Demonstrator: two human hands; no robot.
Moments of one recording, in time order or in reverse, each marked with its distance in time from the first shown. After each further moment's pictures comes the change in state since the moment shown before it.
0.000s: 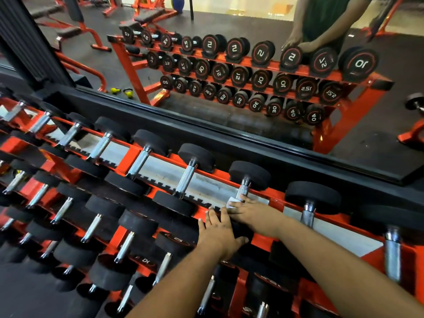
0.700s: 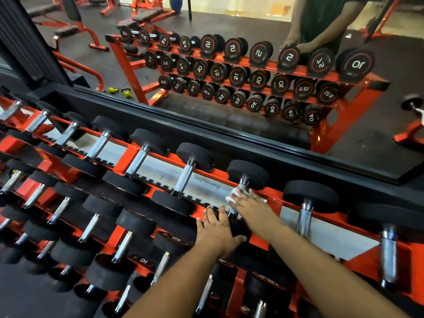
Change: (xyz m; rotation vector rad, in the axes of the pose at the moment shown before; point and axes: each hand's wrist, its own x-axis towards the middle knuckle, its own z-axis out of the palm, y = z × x) left_hand 0.001 -0.001 -0.001 0.013 -0.014 -0.004; right_hand 0.002 -0.017 0.011 0.019 0.189 0.340
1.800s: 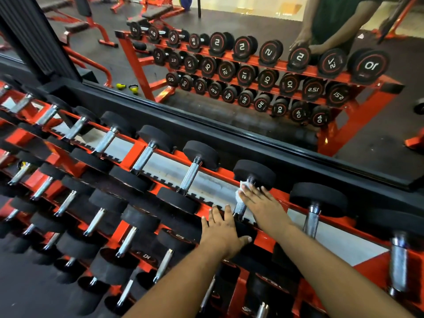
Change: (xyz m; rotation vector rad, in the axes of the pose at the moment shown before) left_hand 0.002 -0.001 0.003 0.006 0.016 0.006; right_hand -0.001 0.016 -0.001 -0.127 0.027 0.023
